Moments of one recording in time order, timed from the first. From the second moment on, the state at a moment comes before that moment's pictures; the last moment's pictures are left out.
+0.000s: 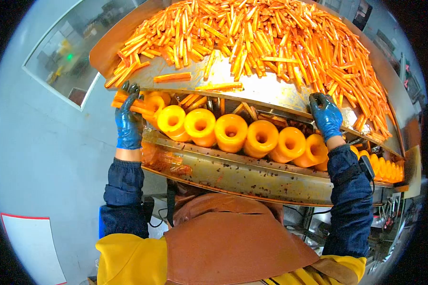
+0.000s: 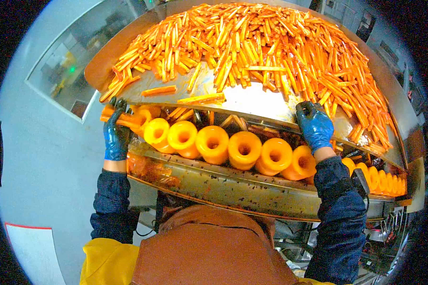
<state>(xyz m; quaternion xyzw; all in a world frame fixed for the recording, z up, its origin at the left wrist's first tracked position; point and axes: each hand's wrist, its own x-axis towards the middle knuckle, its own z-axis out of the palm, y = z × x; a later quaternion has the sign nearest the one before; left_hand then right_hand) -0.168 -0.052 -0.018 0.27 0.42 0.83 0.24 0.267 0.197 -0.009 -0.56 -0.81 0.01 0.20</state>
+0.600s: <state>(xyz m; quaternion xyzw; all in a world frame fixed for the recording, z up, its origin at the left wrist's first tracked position) -0.216 -0.036 -0.021 0.29 0.43 0.84 0.16 0.268 0.198 -0.011 -0.56 -0.80 0.02 0.21</state>
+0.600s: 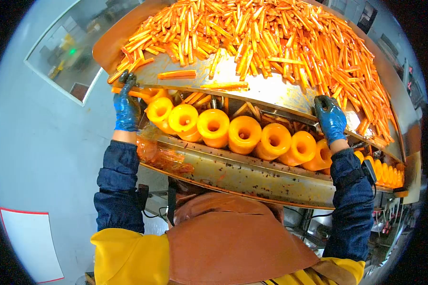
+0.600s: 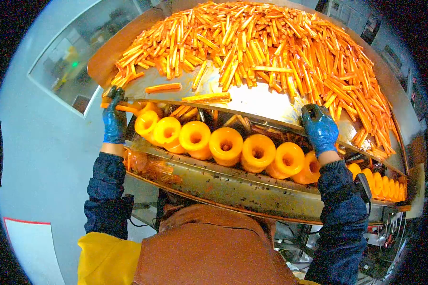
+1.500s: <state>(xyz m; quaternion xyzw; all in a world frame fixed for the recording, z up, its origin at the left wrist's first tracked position) -0.389 0.137 0.043 0.35 0.84 0.39 0.16 0.267 0.200 -0.013 -0.50 -0.81 0.11 0.28</state>
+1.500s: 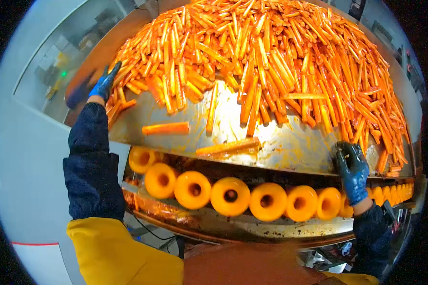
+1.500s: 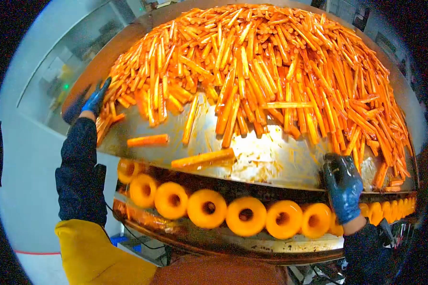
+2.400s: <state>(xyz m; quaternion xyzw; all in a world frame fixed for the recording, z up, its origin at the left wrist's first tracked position) -0.142 0.119 0.048 0.76 0.64 -0.06 0.09 0.271 0.200 -0.020 -0.46 -0.84 0.01 0.30</state>
